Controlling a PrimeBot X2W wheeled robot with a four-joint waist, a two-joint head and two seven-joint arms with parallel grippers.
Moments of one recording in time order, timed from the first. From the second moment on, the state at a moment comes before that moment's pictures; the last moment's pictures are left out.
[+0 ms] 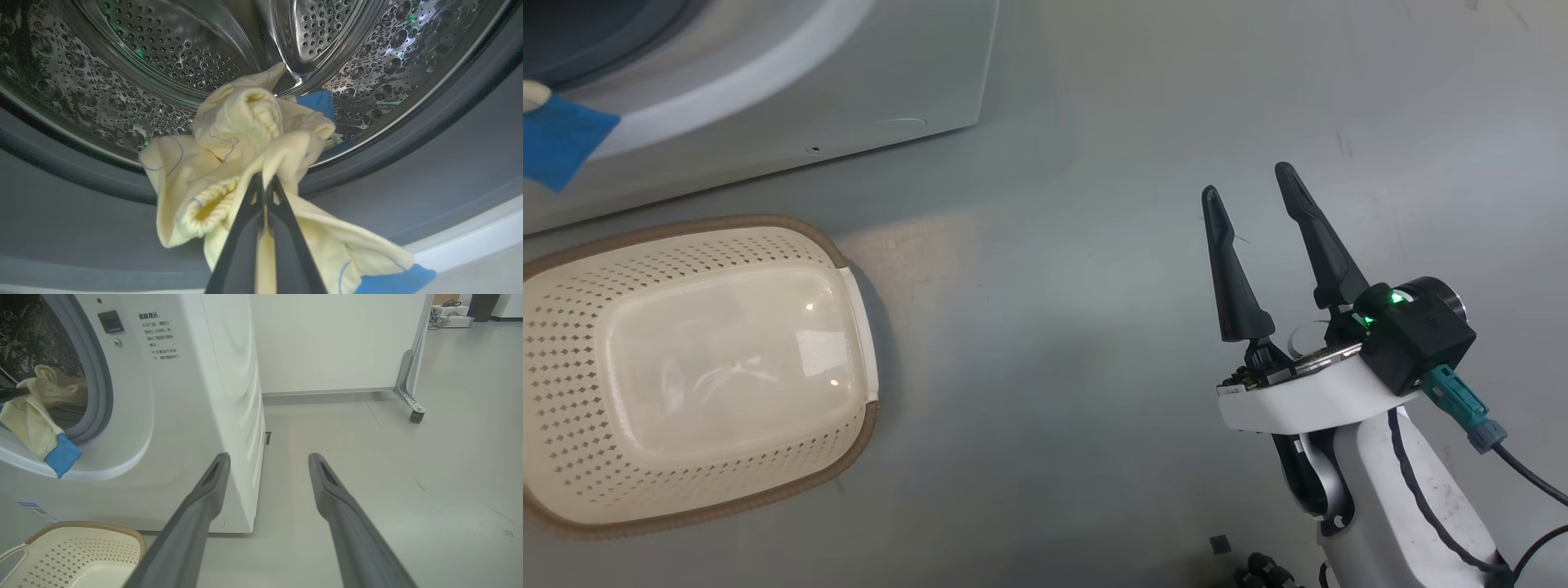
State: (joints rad) left arm -0.72 0.44 0.03 0.38 -0.25 -0.04 0.07; right arm -0.26 -0.05 0.33 -0.03 0.28 -0.01 -0.26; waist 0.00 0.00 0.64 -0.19
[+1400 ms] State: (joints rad) left arm -1.20 0.73 0.07 0.39 -0.25 -0.11 0.20; right arm -0.33 -0.05 0.44 -0.10 0.43 -0.05 -0.26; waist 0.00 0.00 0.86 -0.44
